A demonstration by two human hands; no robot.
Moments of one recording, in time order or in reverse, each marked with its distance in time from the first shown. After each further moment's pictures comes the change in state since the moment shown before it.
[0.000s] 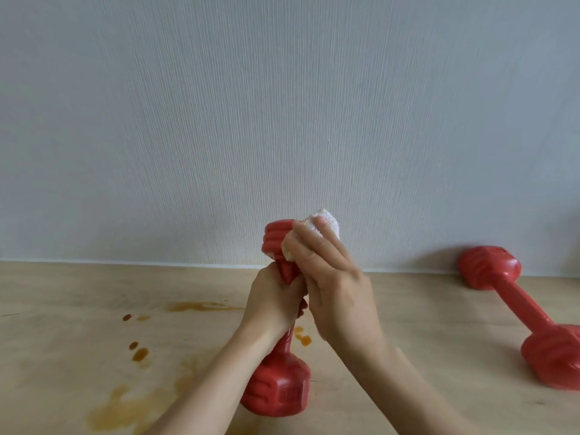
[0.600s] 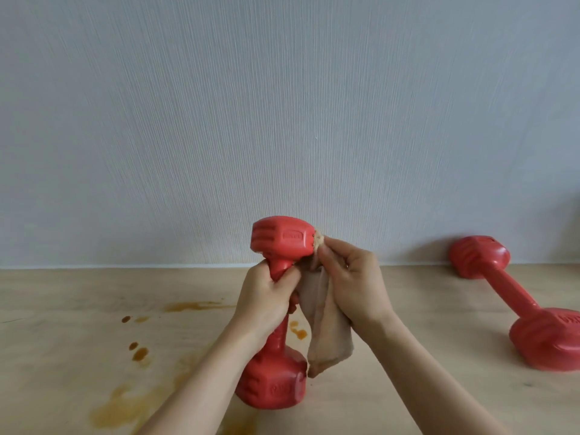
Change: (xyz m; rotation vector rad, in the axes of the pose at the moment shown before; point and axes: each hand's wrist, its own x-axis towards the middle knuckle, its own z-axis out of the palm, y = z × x) left_hand -0.003 -0.006 -0.003 -0.165 -0.010 -0.020; right_hand 0.000 0.013 -0.022 0.625 -0.040 0.758
